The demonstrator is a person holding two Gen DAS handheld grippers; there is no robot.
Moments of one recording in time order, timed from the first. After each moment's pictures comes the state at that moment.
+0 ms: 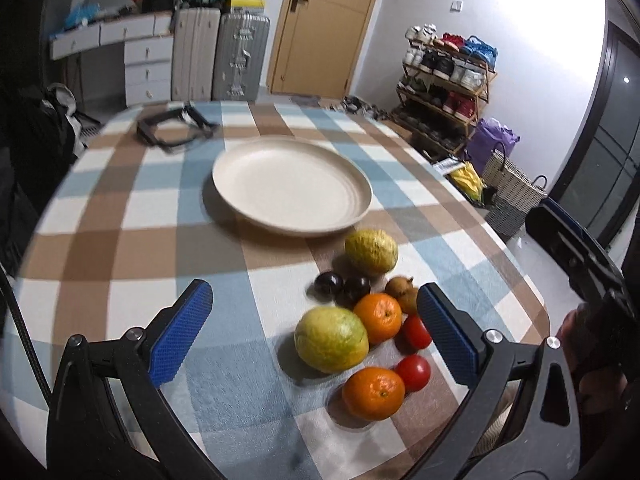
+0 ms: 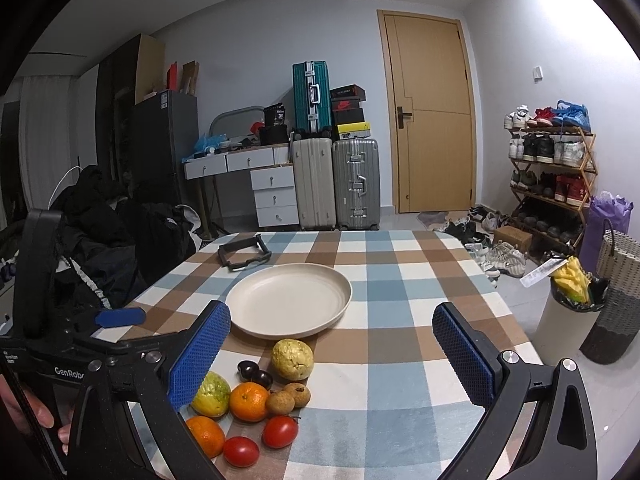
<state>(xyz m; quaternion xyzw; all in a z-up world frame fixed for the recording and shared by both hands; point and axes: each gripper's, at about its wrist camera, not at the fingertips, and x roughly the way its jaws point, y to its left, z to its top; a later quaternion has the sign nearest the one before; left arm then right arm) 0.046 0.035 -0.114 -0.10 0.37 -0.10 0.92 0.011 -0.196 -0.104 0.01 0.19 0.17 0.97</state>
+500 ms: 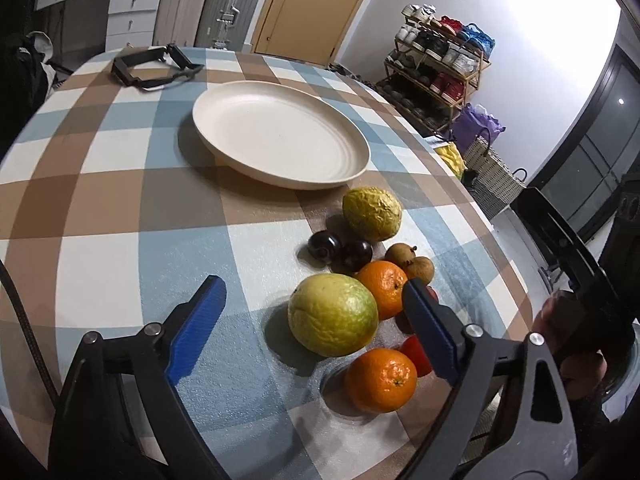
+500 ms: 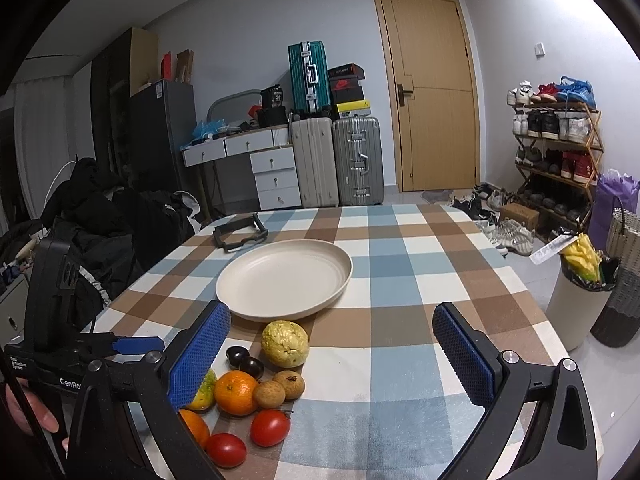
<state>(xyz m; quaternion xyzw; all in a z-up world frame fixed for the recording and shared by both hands) 0.068 0.042 -0.158 -0.15 0.42 -0.16 0.88 0.039 -0.196 -0.134 0.02 0.22 0.17 0.96</state>
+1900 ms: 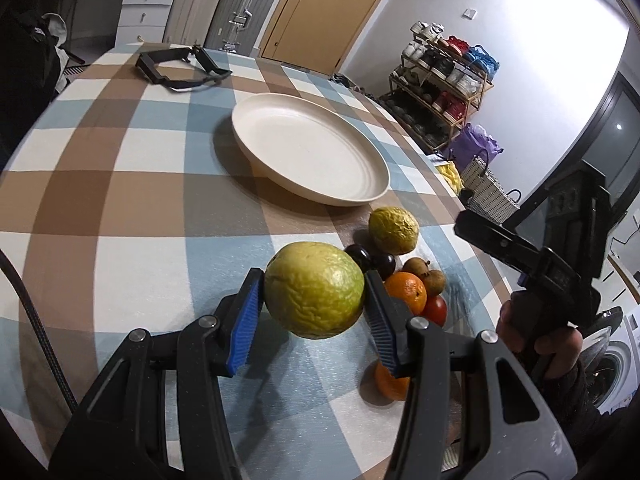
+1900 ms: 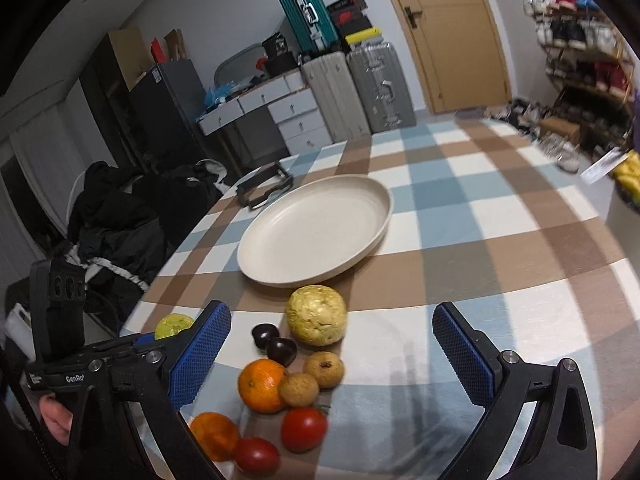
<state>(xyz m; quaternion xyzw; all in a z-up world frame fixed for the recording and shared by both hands) 0.065 0.095 -0.157 -0.19 0.40 -0.15 0.89 0.102 -0.181 -0.170 0.11 0.36 0.25 0.89</state>
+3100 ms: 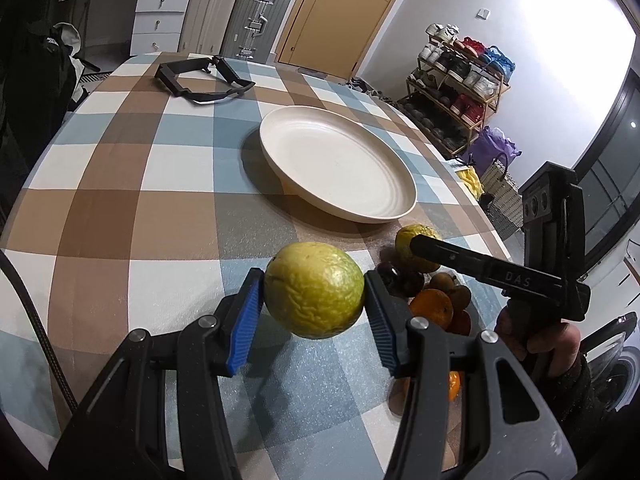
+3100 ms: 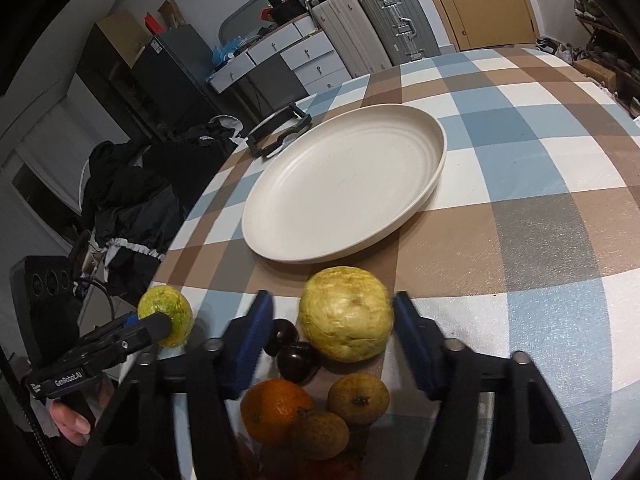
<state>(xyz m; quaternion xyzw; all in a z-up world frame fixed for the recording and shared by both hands) 0.069 0.104 -0.154 -0.17 0.40 -0.11 0.89 0.148 -0.145 -0.210 0.13 0.45 0.30 0.83</state>
